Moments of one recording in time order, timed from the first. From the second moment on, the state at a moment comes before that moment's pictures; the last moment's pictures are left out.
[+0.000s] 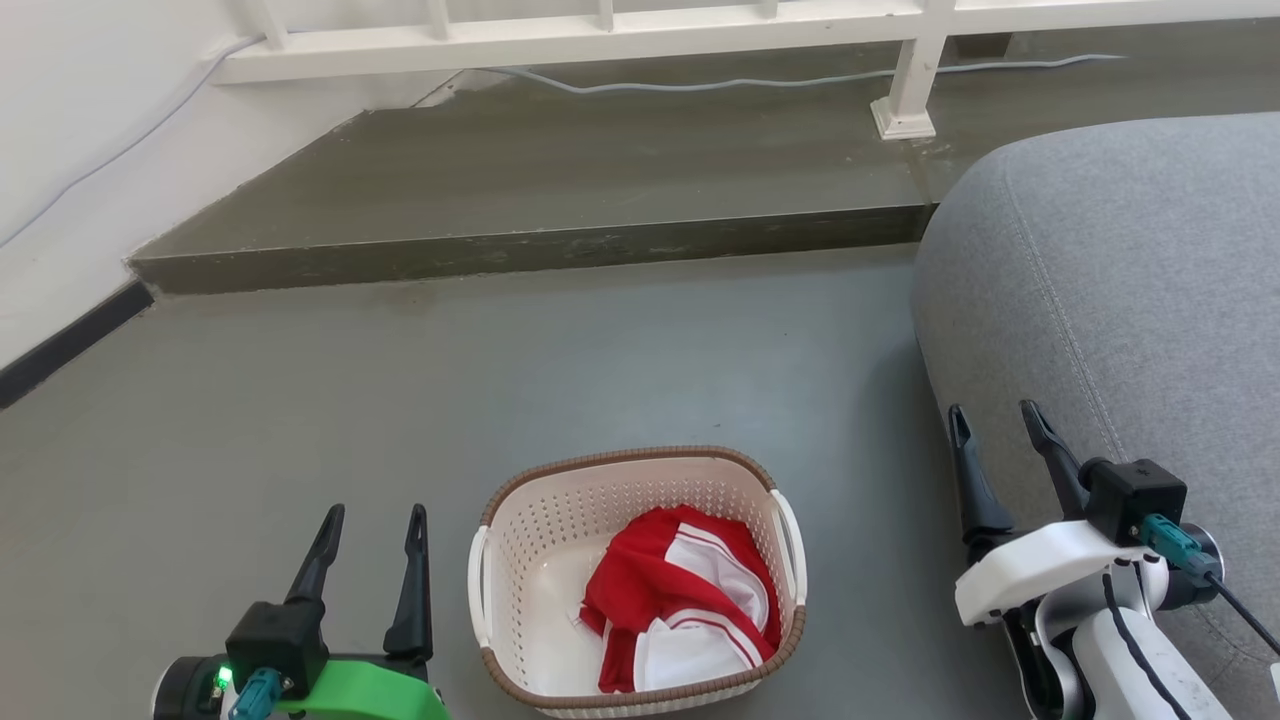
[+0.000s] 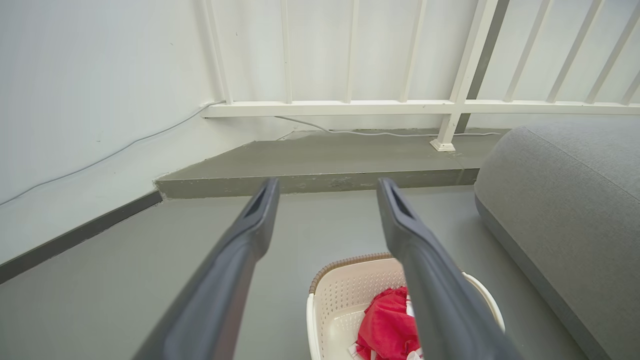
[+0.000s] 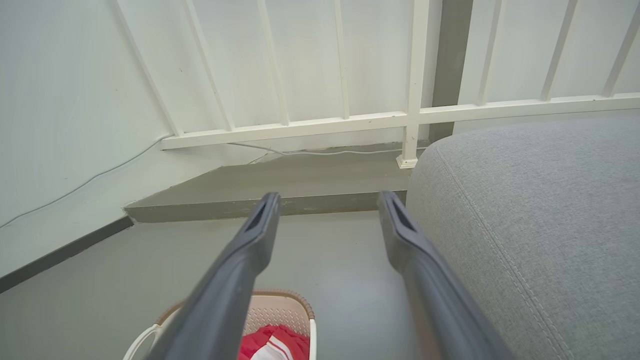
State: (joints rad) left arm 0.07 0.14 -0.32 0.06 -0.33 0.12 -0.25; right arm -0.05 -0.13 0.23 0.26 0.28 -0.07 -0.25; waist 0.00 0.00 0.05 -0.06
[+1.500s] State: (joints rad) left arm 0.11 0.11 -0.25 0.08 -0.74 0.07 -0.18; right arm 0.00 -0.09 0.13 0.28 0.69 -0.02 -0.15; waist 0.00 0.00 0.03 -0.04
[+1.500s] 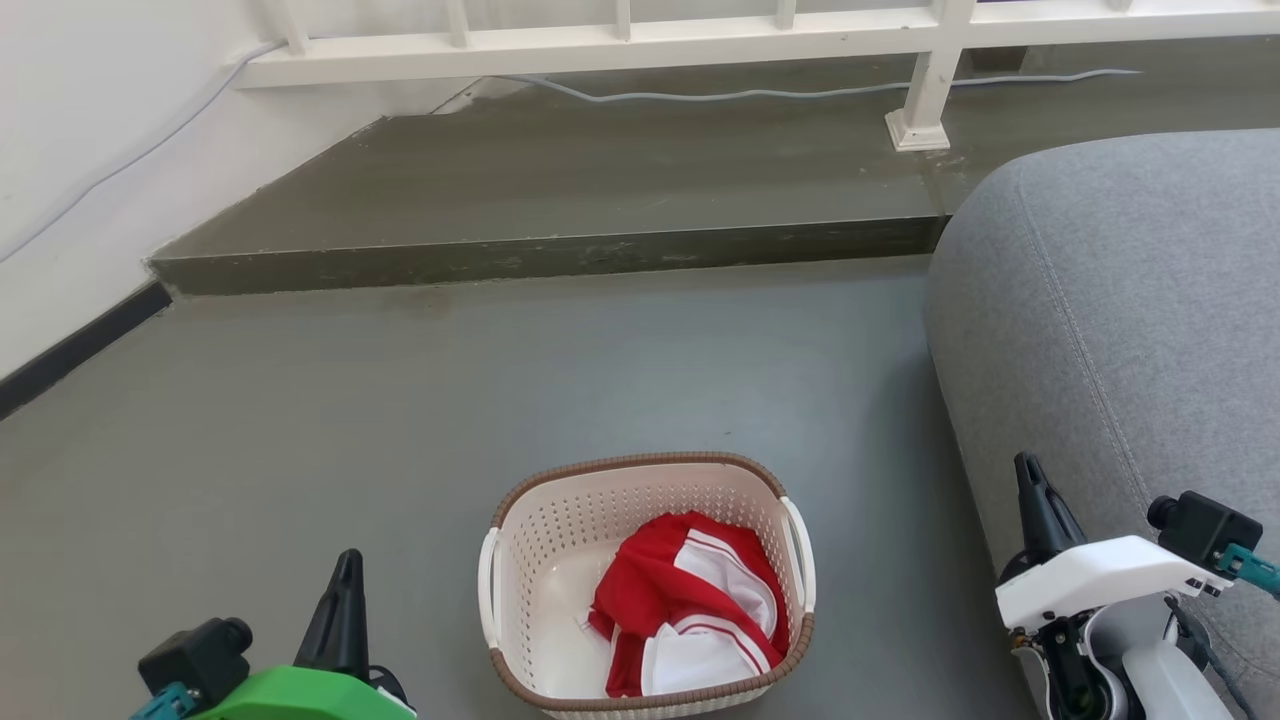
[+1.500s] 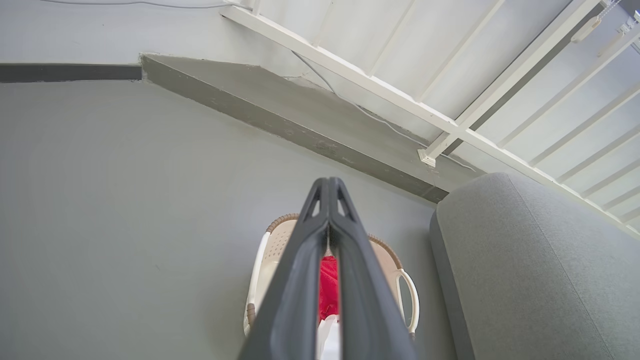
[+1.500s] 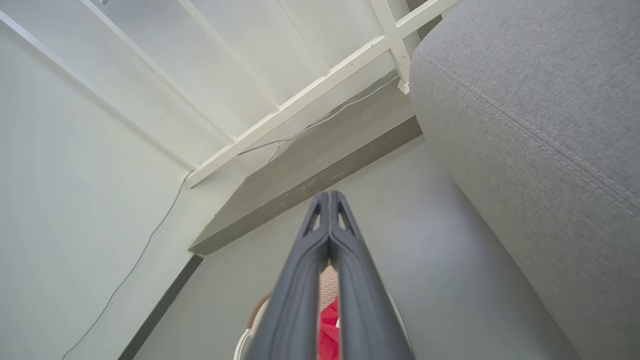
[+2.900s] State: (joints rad) left arm 0.03 0.11 -0.12 0.17 -1.32 -0.03 -0.05; right arm -0.03 -0.07 -0.02 0.28 1.25 0.06 0.00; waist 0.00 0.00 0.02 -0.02
